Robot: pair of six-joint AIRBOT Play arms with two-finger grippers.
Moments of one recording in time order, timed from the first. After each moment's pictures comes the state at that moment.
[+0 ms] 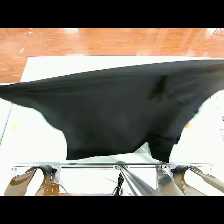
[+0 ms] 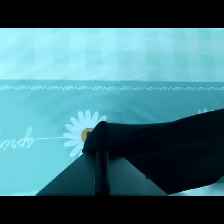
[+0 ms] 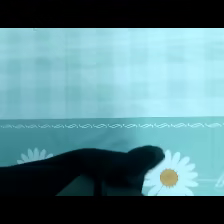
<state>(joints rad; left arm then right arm) 0.34 -0.75 1.42 1.17 -1.68 -1.46 -0.31 -1.22 1.92 -1.30 1.79 1.51</state>
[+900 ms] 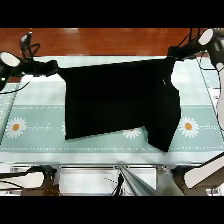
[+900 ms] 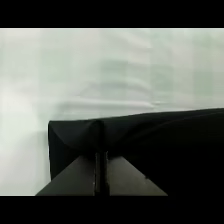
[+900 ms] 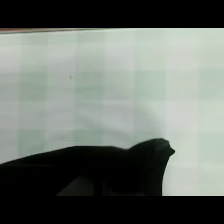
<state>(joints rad) 0.08 -1.50 1.29 1.06 -0.79 -1.36 -0.07 -1.85 1.89 -1.42 1.03 1.54</state>
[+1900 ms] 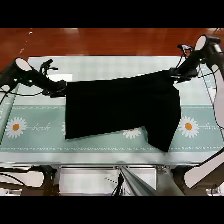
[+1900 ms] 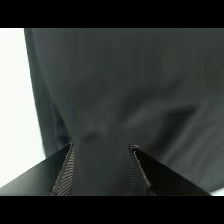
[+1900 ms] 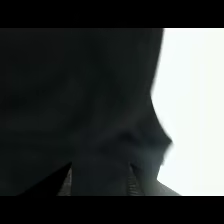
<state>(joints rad) 0.09 -1.60 1.30 1.09 -1.26 -1.39 -0.09 -1.89 1.88 -1.53 1.54 1.49</state>
